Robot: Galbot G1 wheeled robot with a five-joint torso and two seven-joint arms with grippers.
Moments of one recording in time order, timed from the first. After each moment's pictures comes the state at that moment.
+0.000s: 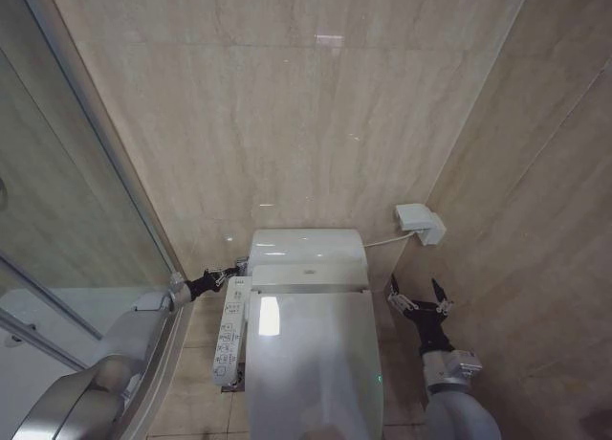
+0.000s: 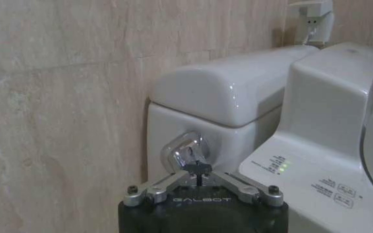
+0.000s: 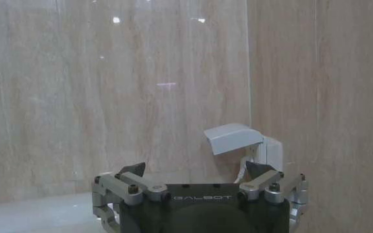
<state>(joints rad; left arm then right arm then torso) 0.30 -1.19 -0.18 -0.35 -0.28 -0.49 0.98 -1.48 1.48 0.65 2.01 0.21 0.10 0.07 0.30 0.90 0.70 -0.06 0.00</state>
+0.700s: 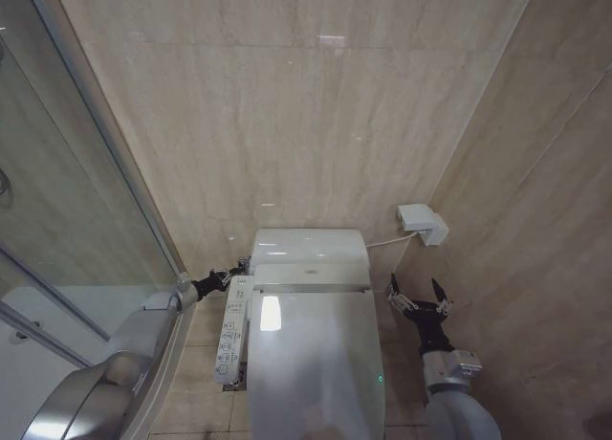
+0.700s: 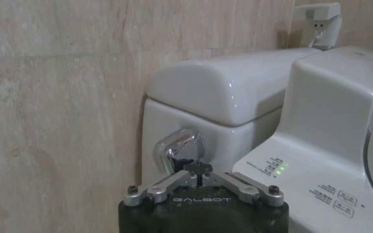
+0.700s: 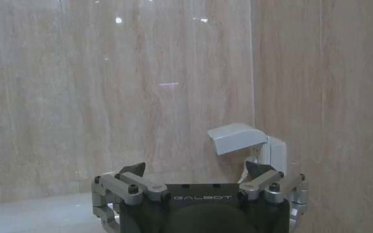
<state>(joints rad) 0.29 -1.23 -0.18 -0.31 -0.29 -0.47 0.97 -1.48 1.48 0.65 2.01 0.21 0.10 0.07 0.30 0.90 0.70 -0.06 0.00</state>
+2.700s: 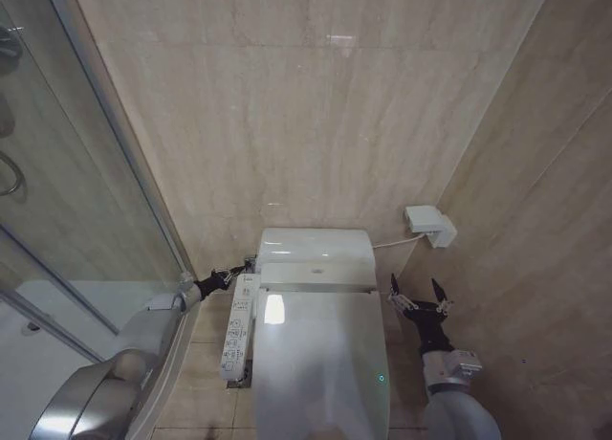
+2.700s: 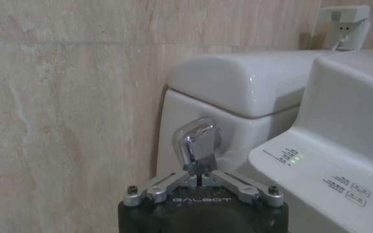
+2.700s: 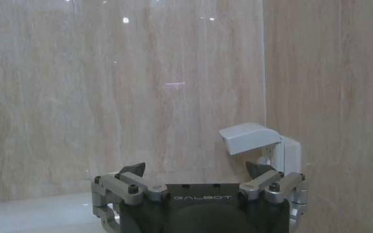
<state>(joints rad) 0.27 -1.26 -0.20 -0.27 -0.28 -0.46 0.93 -1.48 1.48 0.65 2.01 0.21 0.10 0.07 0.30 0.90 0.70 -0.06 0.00</state>
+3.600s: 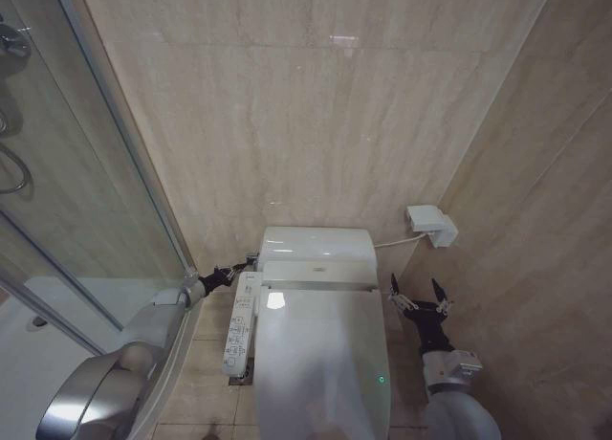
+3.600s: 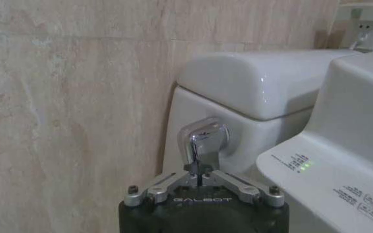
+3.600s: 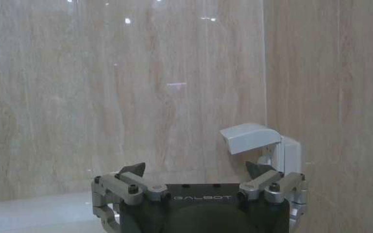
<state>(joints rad) 0.23 -1.29 -0.20 -0.23 -0.28 -0.42 0.88 -1.48 1.48 0.65 2.01 0.21 0.10 0.07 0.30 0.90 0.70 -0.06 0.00</state>
